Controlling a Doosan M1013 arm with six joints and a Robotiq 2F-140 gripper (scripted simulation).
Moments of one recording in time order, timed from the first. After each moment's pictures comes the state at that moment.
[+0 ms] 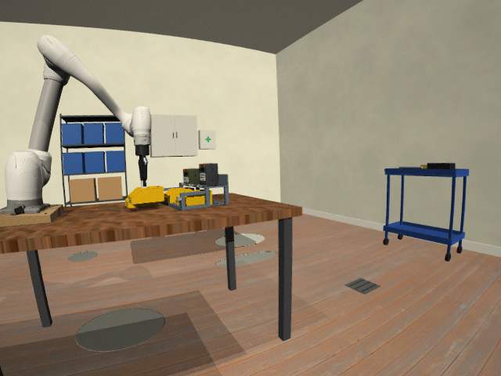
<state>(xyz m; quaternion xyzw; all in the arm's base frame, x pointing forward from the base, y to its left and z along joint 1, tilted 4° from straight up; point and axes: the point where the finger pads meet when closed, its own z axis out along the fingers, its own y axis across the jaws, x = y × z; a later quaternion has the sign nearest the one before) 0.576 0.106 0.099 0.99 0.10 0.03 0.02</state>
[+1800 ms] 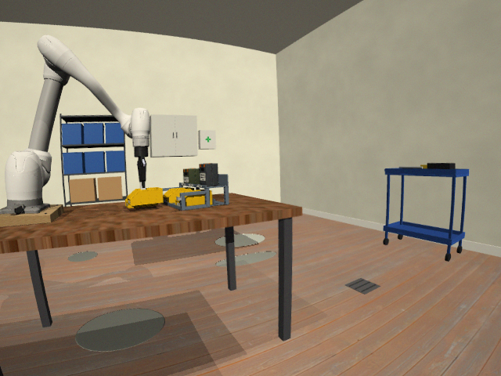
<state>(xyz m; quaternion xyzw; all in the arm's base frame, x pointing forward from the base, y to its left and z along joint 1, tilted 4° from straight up) 0.569 0.106 0.091 0.99 0.10 0.03 0.02</state>
